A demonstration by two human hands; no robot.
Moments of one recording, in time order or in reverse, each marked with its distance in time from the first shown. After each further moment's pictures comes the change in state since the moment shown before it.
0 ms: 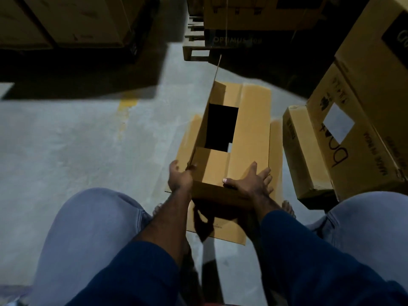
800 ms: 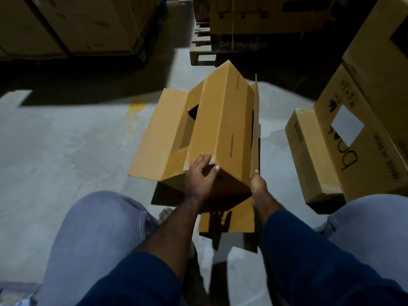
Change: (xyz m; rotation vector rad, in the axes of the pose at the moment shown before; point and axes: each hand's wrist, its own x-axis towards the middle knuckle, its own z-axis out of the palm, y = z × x) left_hand -0.038 0.012 -0.002 0.219 -0.248 0.537; right_hand 0.007 -0.009 0.004 0.928 -0.097 0.230
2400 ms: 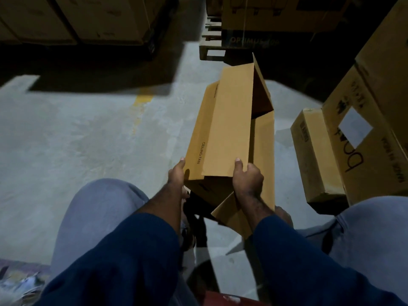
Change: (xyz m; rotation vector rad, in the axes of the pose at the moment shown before) left_hand 0.036 -0.074 -0.042 -0.540 0.015 -0.894; right_hand -0.071 0.005 0.043 -0.367 0.293 -0.520
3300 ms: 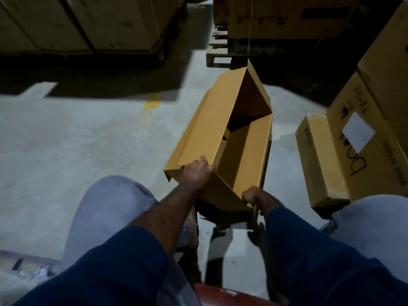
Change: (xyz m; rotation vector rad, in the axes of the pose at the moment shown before) left_hand -0.099 0.013 0.025 1.893 0.229 1.118; right_hand 0.050 0.053 -0.012 -0.626 -0.829 0.198
